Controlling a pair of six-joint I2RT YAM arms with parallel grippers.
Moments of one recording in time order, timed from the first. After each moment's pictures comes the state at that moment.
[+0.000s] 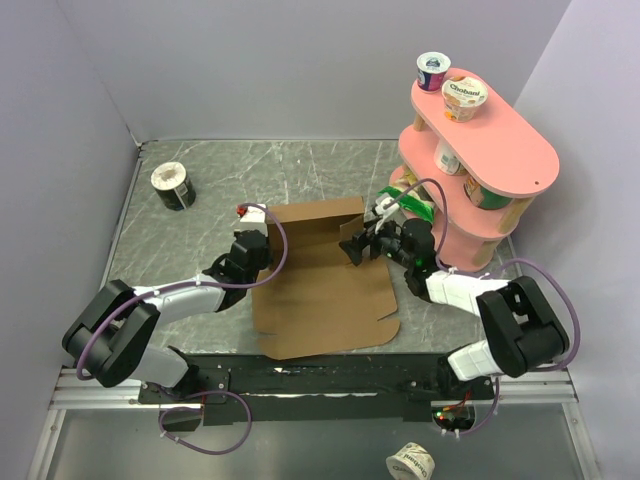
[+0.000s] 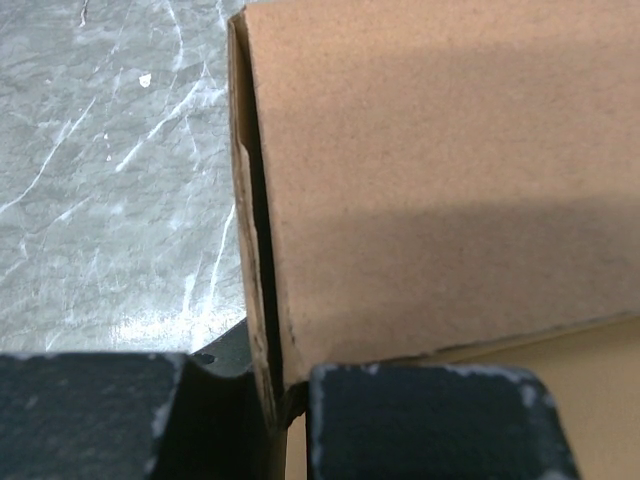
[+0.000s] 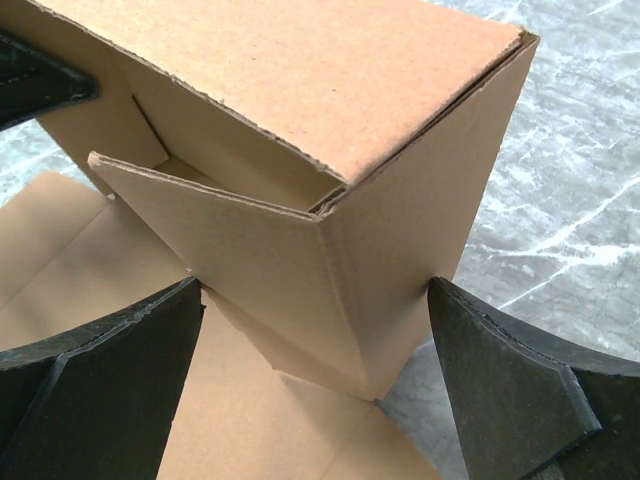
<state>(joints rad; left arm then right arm) -0.64 1.40 0.56 0.41 -0.48 -0.30 0.39 1.41 0.51 0.68 -0.38 0.01</state>
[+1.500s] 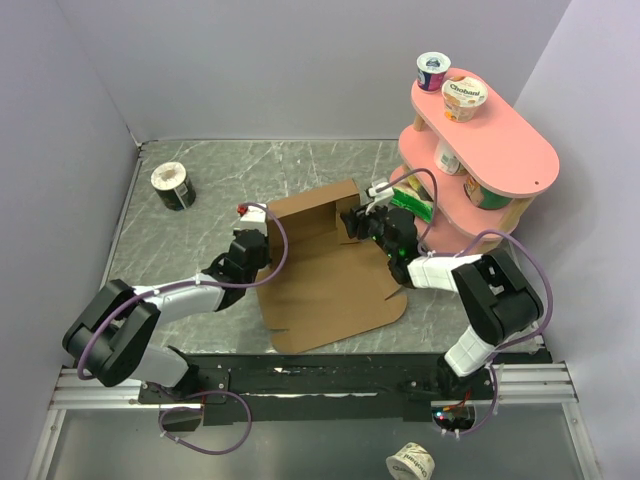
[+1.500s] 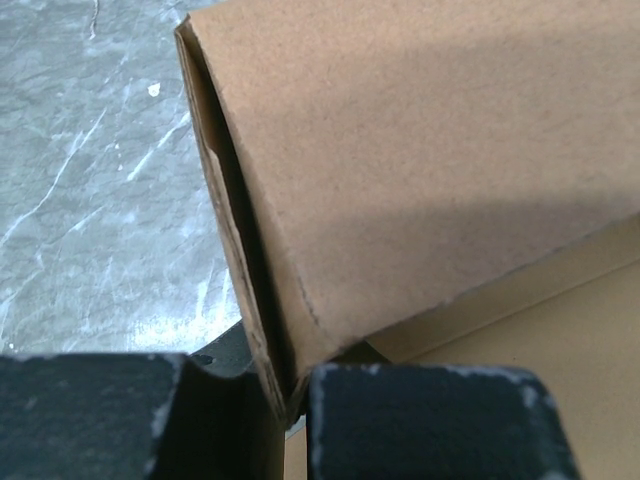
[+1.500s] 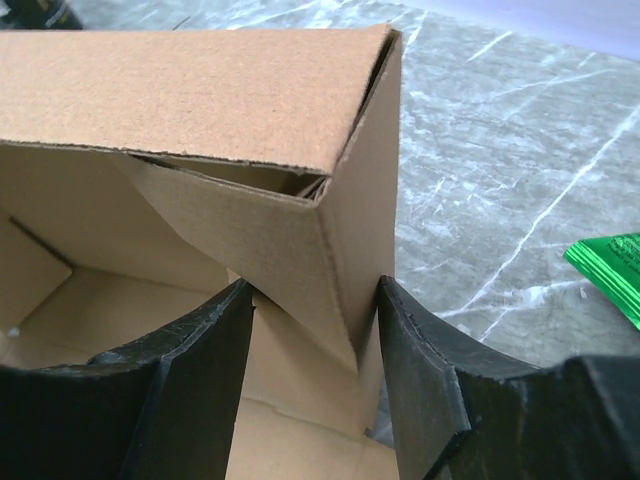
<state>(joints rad) -0.63 1.40 0.56 0.42 -0.47 -0.25 0.44 1.61 0.65 0.83 -0.09 0.08</state>
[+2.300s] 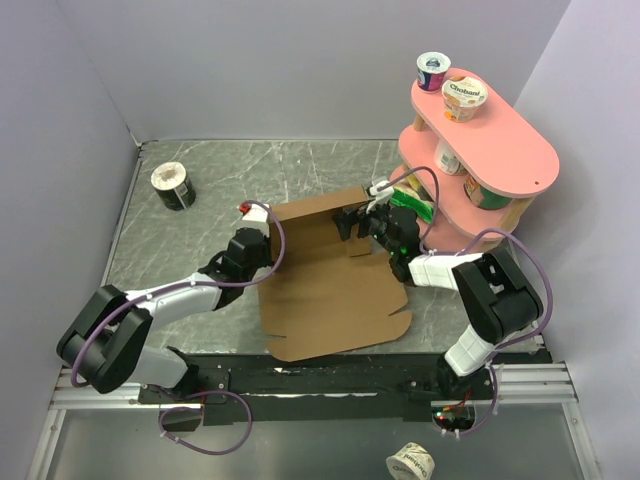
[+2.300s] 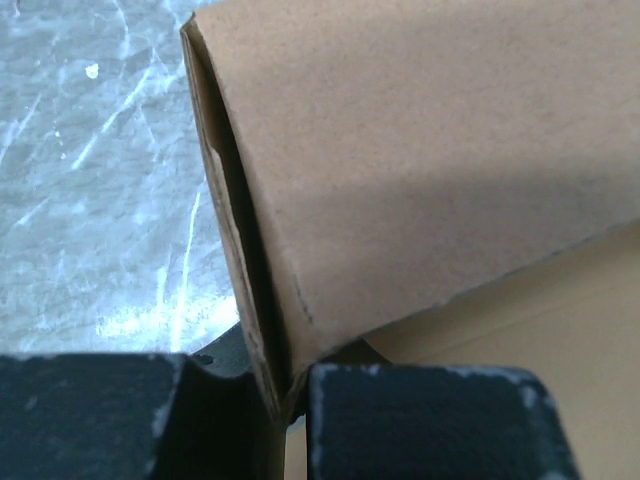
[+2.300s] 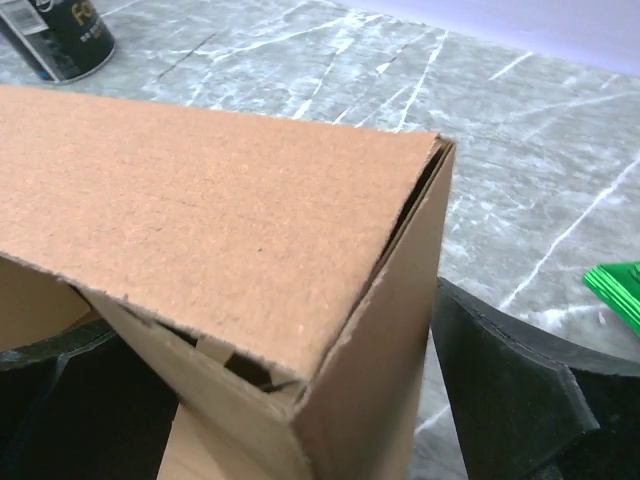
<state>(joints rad) -0.63 1.36 0.58 0.33 -0.35 -0.28 0.43 1.63 0.66 0.87 -0.15 0.09</state>
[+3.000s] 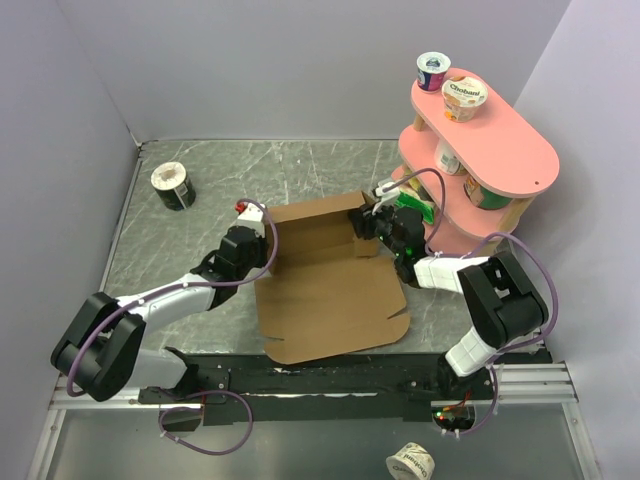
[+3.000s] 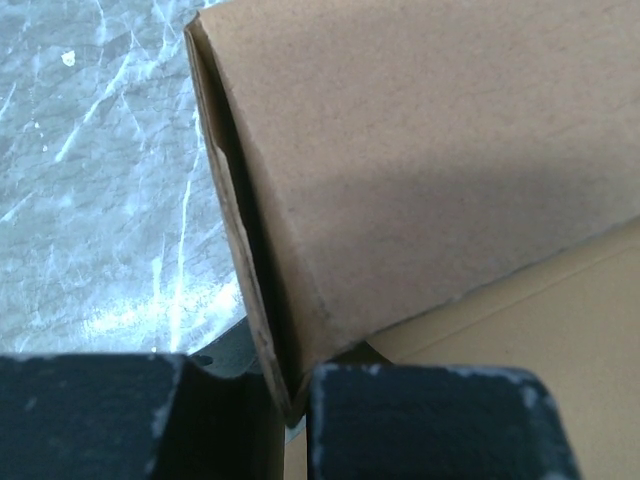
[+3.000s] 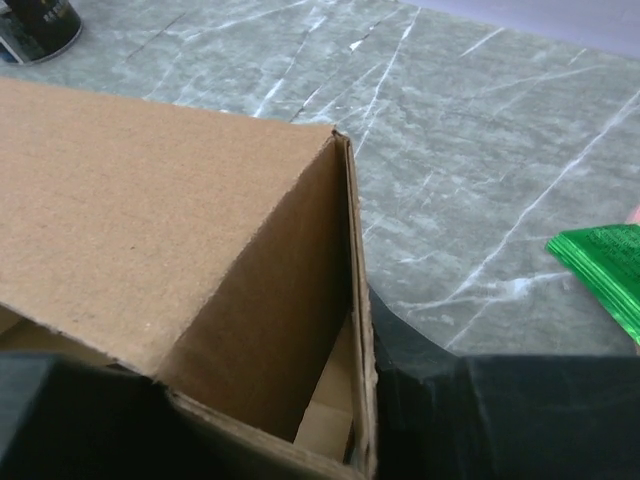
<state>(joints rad) -0.58 1.31 0.57 0.28 -0.23 -0.27 0.40 1.59 0.63 0.82 -0.16 0.07</state>
